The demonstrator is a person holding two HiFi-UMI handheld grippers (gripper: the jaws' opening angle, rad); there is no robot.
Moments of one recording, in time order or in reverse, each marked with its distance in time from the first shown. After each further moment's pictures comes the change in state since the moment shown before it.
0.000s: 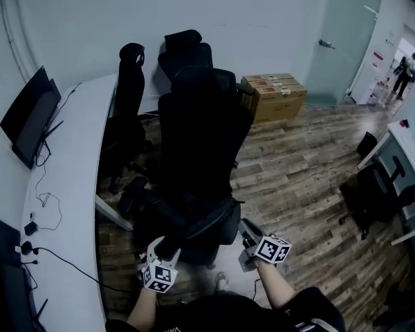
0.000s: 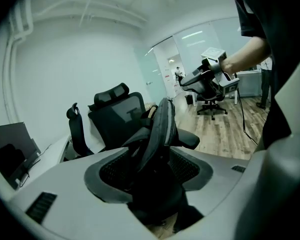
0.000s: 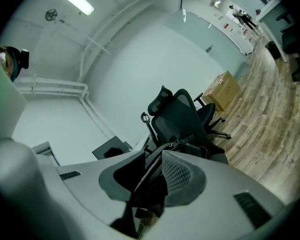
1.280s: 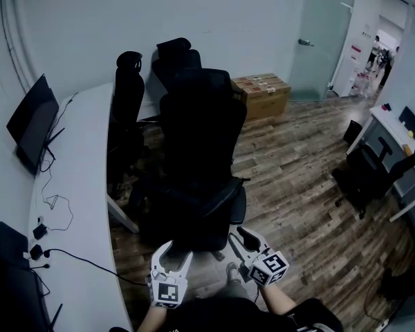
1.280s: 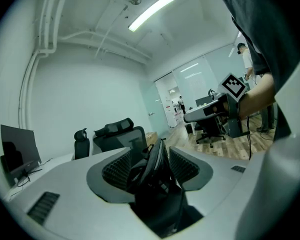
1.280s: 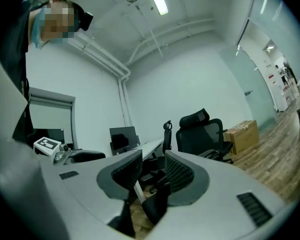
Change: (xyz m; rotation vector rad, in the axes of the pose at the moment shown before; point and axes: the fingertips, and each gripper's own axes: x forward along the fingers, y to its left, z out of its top) left arm -0.197 -0.011 0.038 -0.039 -0.384 0.023; right arm -0.089 0.207 -0.115 -0.545 -0.114 0.056
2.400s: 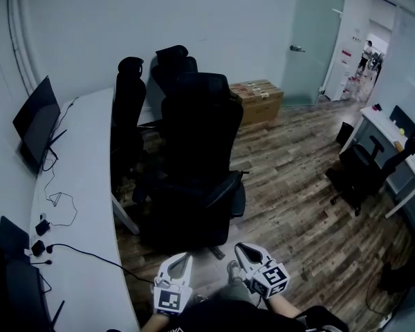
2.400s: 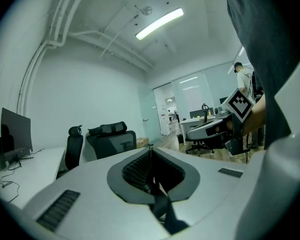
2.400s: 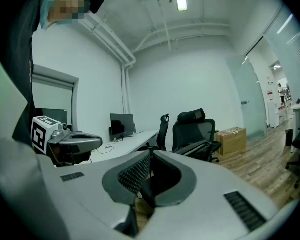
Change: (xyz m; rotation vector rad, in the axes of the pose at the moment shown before) left arm -0.095 -0.036 0.014 -0.120 -0.085 -0.081; right arm -0.075 0.082 -0.043 -0.136 0.121 -0.099
